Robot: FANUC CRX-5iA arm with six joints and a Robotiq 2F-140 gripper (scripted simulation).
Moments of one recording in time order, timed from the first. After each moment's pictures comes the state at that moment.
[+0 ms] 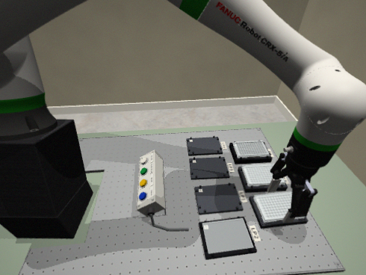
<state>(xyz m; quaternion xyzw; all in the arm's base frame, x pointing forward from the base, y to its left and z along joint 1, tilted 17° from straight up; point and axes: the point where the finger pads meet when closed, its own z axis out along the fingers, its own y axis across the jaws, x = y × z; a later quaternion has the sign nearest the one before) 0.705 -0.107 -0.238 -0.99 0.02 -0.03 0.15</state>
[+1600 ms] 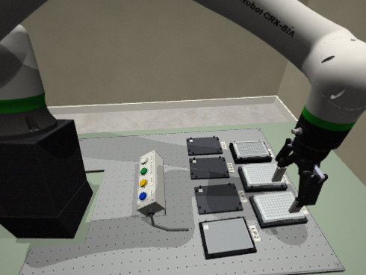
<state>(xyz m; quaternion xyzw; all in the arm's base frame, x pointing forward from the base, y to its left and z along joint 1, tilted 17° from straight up) 0.701 -0.124 -0.184 -0.99 0.02 -0.03 0.15</state>
